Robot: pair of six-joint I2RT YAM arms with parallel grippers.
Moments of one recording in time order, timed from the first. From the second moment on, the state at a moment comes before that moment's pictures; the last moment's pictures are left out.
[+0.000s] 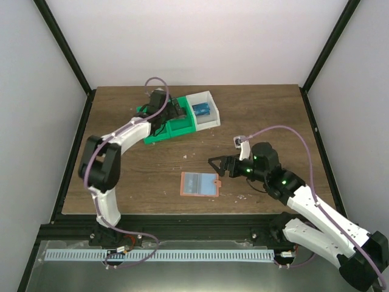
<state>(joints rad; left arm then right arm) -0.40 1.96 1.44 -0.15 -0.16 -0.67 0.64 0.84 0.64 -0.24 -0.34 0.61</state>
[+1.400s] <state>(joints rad) -0.53 1.02 0.38 0.03 0.64 -0.70 0.75 1.38 0.60 -0.06 -0.45 0.85</state>
